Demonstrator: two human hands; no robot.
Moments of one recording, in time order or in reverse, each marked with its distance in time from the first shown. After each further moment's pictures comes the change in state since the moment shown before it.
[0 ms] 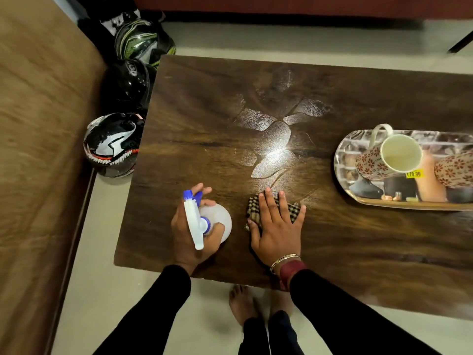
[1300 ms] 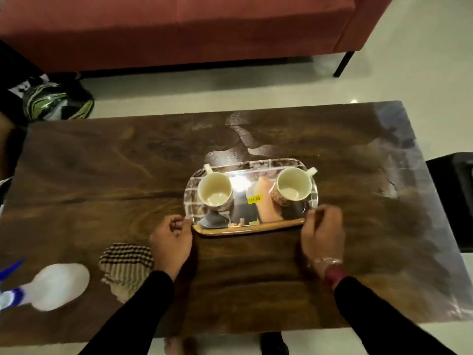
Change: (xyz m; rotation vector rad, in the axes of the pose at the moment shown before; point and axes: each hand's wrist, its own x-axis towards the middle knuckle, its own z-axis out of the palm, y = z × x) left_hand 0.019 0.144 0.290 0.299 0.098 -0.403; right_hand -0.016 0.390 -0.184 0.498 0.454 0.569
